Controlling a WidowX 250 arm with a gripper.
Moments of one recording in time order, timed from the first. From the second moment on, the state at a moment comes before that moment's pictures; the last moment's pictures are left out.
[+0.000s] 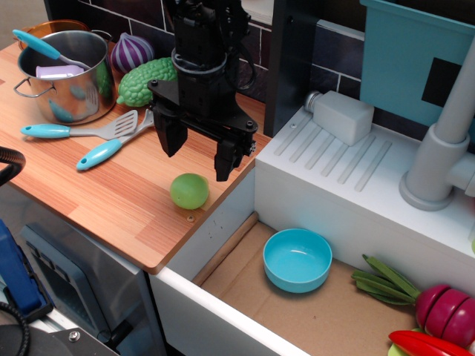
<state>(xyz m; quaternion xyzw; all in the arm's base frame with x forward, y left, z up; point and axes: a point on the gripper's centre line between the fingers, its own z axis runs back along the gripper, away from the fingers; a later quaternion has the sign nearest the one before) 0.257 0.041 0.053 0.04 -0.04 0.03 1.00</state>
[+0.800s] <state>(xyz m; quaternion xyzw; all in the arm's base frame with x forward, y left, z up) 0.251 0.042 0.039 0.08 -0.05 0.01 1.00</state>
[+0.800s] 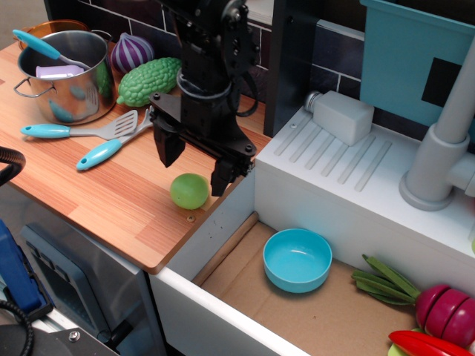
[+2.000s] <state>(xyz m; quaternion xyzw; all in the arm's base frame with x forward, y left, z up) 0.251 0.031 0.018 0.06 -0.07 0.05 0.99</state>
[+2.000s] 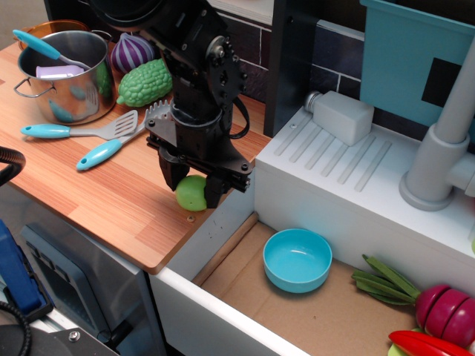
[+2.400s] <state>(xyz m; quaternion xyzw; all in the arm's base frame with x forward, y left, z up) 0.260 -0.011 0.016 0.06 -0.08 0.06 0.99</state>
